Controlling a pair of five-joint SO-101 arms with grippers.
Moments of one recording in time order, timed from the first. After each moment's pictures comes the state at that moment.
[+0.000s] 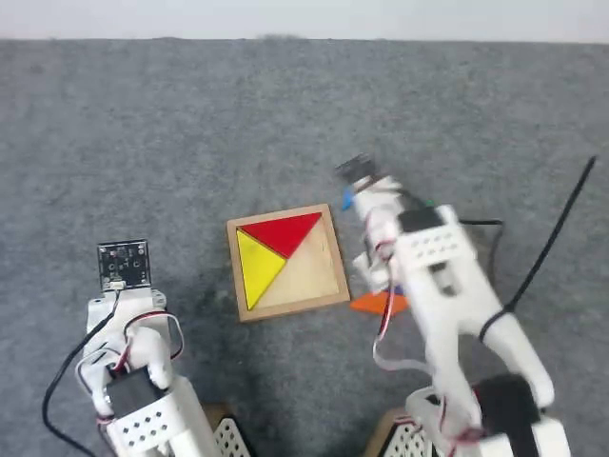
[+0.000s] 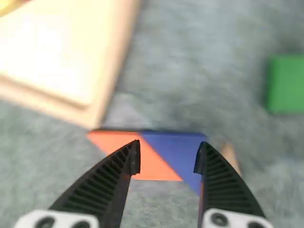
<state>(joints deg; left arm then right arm) -32.5 -103.1 96.9 62.5 -13.6 -22.9 -16.9 40.7 64.7 18.9</state>
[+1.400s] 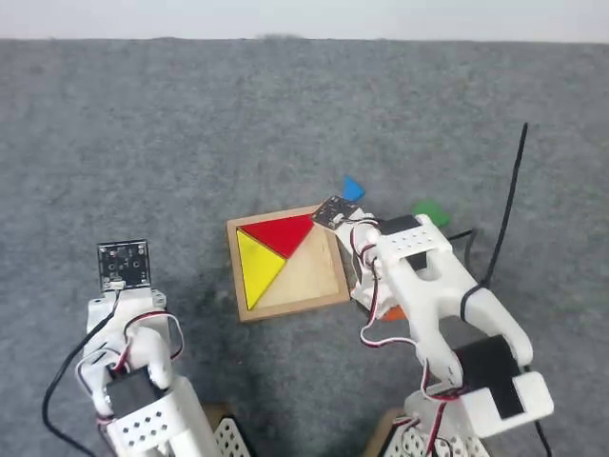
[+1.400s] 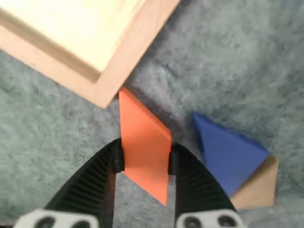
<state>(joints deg) -32.5 -103.1 96.9 62.5 -13.6 -22.2 -4.1 40.7 65.1 27.4</state>
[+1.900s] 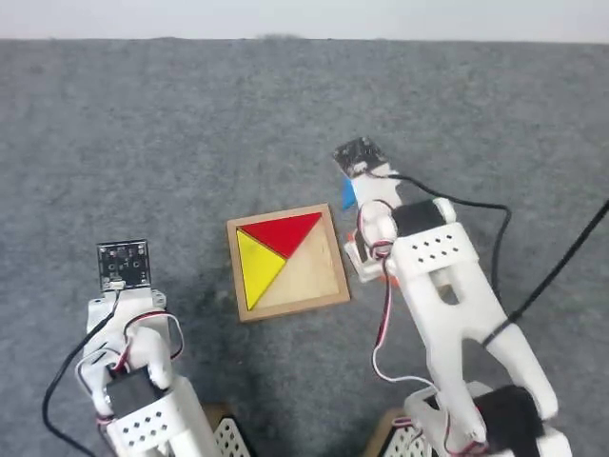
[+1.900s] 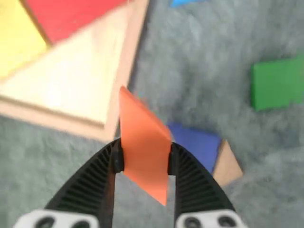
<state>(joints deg) -32.6 -103.1 96.9 62.5 -13.6 -23.9 -16.8 30.8 69.8 6.5</state>
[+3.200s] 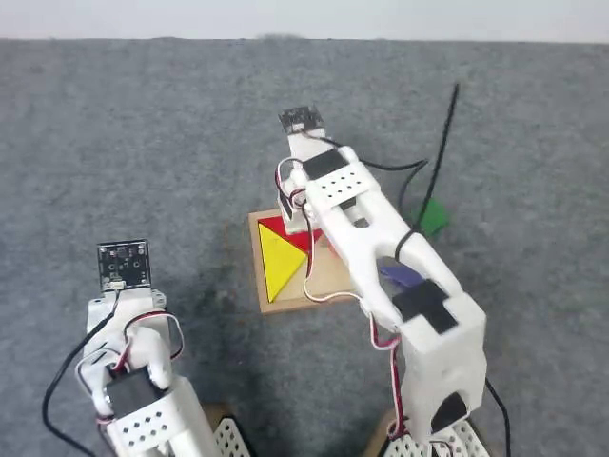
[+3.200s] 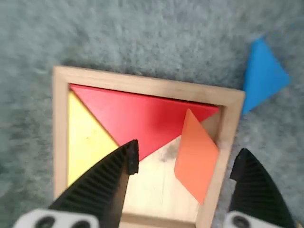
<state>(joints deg) -32.5 -103.1 96.9 62.5 -13.6 -33.2 20.0 -6.4 70.2 -13.4</state>
